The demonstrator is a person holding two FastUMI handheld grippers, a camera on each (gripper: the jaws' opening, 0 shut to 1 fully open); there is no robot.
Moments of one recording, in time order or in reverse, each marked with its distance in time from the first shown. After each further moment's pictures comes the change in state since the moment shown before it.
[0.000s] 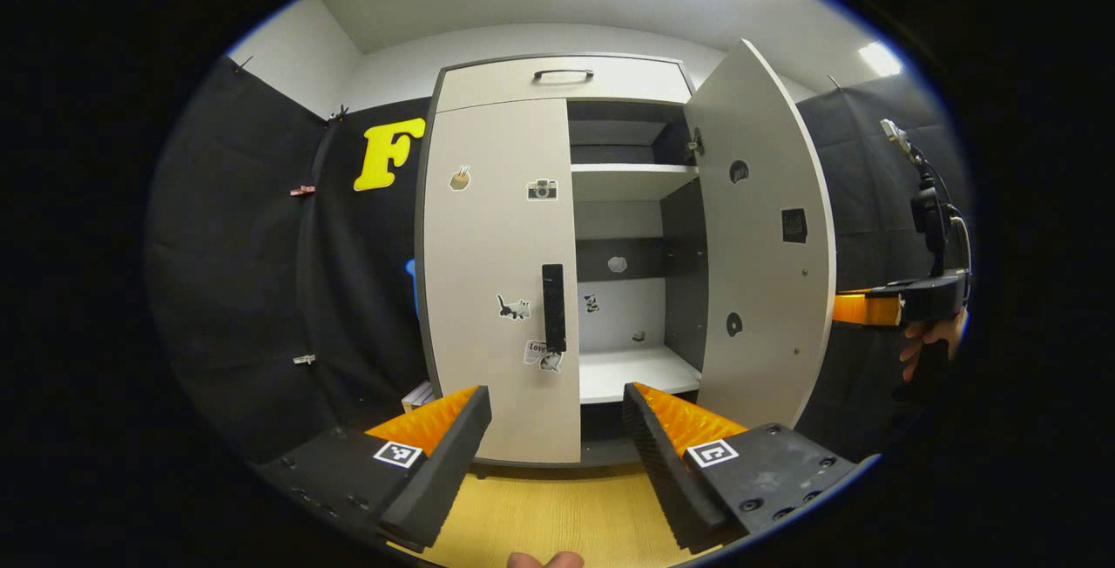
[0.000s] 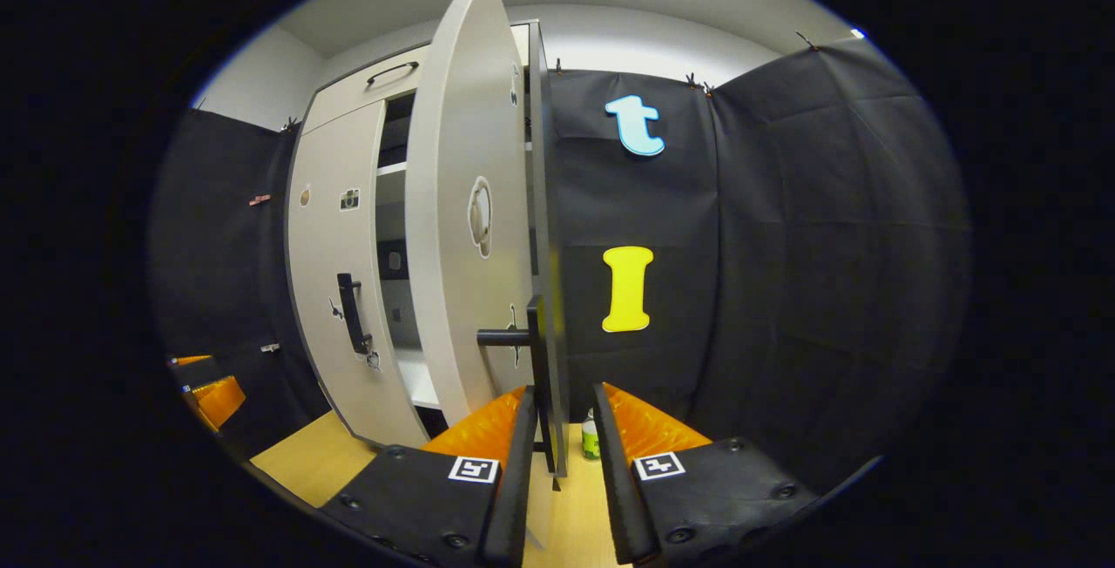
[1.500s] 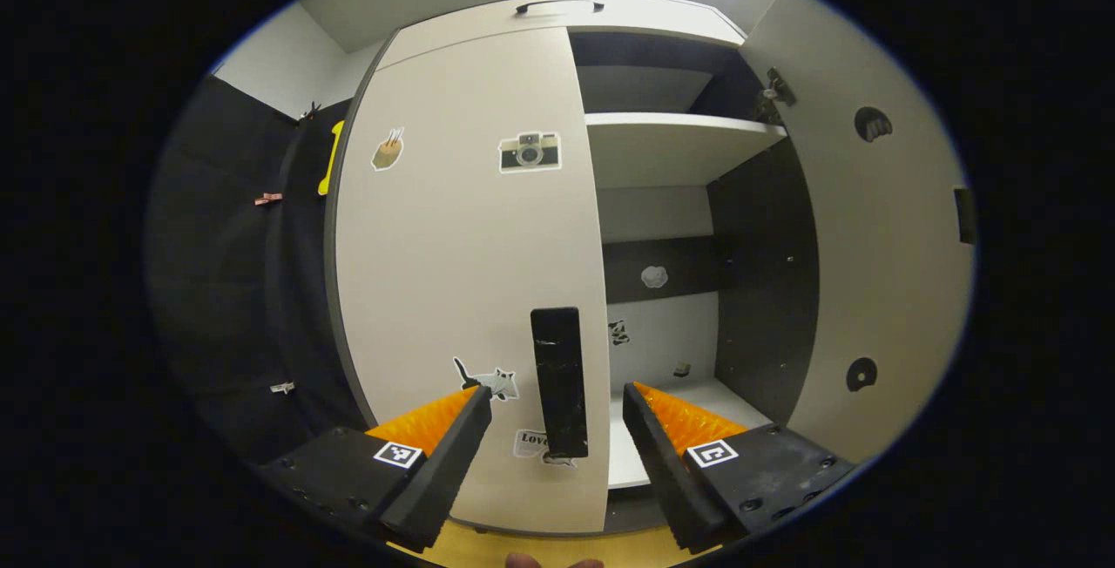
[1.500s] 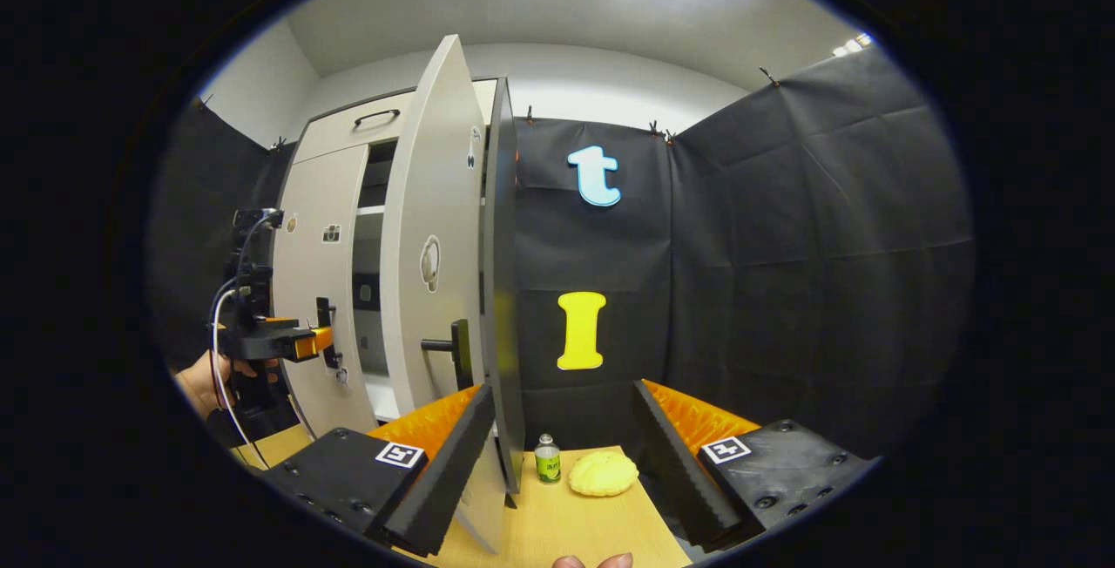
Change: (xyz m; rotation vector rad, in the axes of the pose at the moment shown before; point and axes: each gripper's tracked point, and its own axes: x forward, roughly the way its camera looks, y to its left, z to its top) left arm 0.237 0.020 0.016 0.042 0.008 0.055; right arm -0.044 -0.073 0.014 0.002 -0.159 -0.108
